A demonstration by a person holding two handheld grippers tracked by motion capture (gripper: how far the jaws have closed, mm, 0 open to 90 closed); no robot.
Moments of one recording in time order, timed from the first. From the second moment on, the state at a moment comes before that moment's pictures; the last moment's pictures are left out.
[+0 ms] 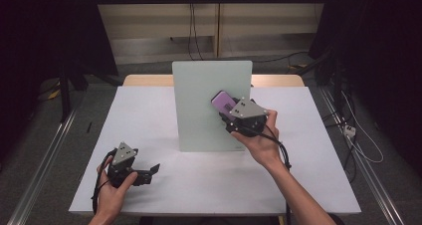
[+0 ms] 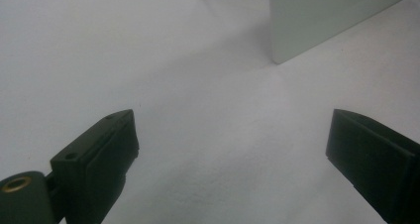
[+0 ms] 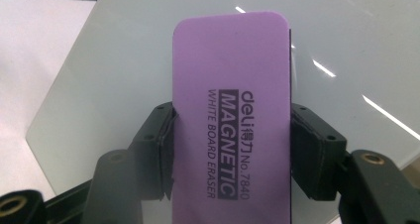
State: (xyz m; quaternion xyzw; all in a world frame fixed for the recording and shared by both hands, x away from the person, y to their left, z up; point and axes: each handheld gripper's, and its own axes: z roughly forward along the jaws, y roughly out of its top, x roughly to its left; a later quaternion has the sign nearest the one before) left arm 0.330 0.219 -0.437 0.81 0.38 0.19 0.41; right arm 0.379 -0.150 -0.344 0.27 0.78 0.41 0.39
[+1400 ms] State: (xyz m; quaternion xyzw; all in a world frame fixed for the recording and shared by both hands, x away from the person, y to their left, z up) left arm 0.328 0.217 -0.436 0.81 0.38 0.19 0.41; right arm 0.356 -0.093 -0.428 0.16 0.87 0.34 0.32
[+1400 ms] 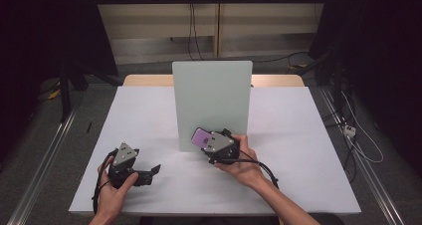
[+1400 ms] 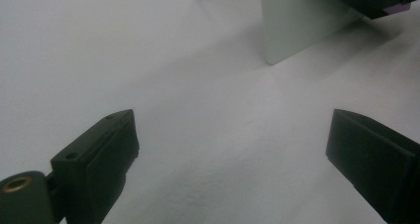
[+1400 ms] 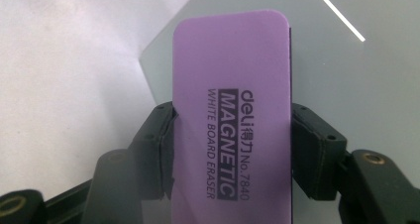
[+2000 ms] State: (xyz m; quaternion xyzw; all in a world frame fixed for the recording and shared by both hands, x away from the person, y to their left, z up) left arm 0.328 0.221 -0.435 0.81 0.38 0.19 0.41; right arm 0.362 -0.097 -0.413 0.17 0.86 0.37 0.32
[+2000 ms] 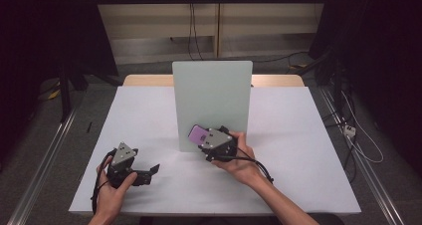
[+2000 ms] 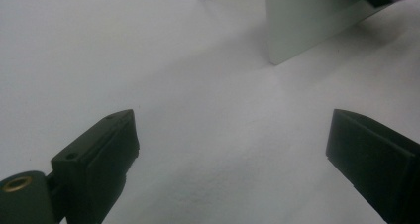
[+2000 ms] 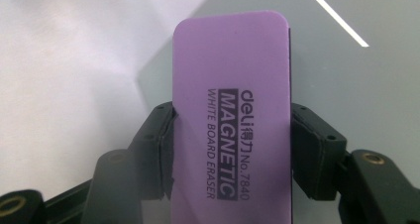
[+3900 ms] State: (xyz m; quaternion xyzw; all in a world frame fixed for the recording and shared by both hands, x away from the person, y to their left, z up) left arm 0.329 0.221 -0.436 0.80 0.38 0.19 0.41; right arm 0.365 -0.054 -0.431 0.17 0.86 0.40 0.26
